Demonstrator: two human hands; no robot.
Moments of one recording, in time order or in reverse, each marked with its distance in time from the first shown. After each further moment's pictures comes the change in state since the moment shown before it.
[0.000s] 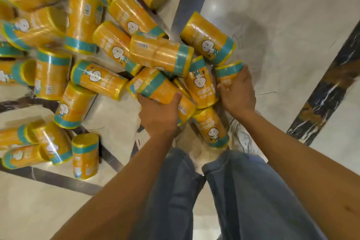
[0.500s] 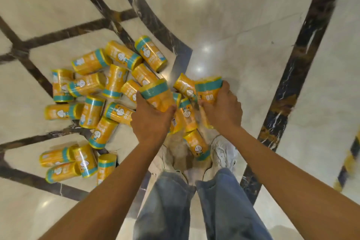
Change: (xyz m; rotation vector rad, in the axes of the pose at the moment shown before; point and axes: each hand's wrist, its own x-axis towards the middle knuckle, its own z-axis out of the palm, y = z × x) left_hand -0.104 0.111 -0.126 0.045 0.052 0.373; right_hand -0.104 -0.081 -0.170 0.111 0.107 -0.145
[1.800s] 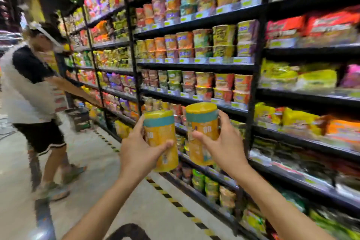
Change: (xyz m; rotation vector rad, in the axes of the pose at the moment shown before) left_hand -0.614 0.375 -0.414 -0.346 -0.504 1.762; right_hand -0.638 -0.015 -0.587 0.512 1.556 -0.077
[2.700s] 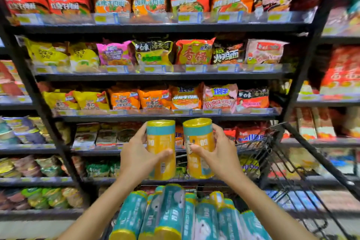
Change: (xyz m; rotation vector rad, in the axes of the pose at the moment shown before) left_hand -0.326 0.356 0.392 -0.310 -0.818 0.211; right_hand -0.244 0.187 -0.566 -0.346 0.425 0.512
